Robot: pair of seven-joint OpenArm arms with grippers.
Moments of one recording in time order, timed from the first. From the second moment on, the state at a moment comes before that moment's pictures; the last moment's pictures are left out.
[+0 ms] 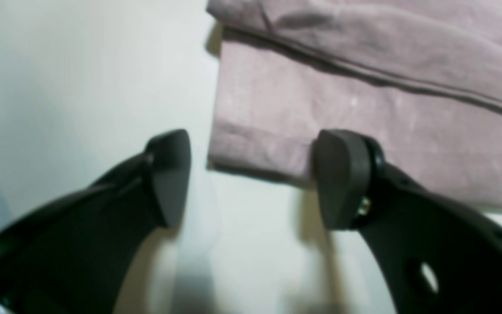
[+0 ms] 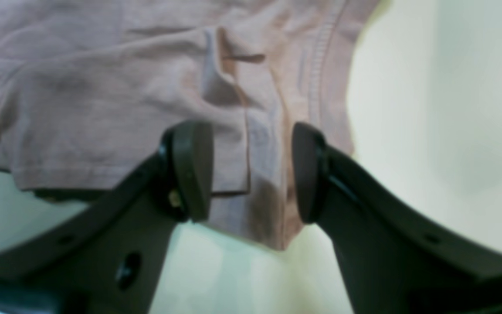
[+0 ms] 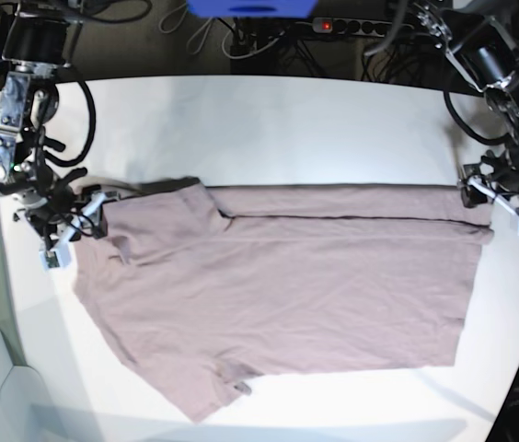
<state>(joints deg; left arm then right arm) -6.4 -12.9 -42.5 70.3 -3.9 -35.7 43.2 -0.4 13.1 16.2 92.6 15.6 25.1 -50.4</state>
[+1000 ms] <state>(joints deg) -6.4 -12.9 -42.5 70.3 -4.4 -35.7 43.1 -9.6 15.9 17.4 96.0 16.1 25.1 -49.7</state>
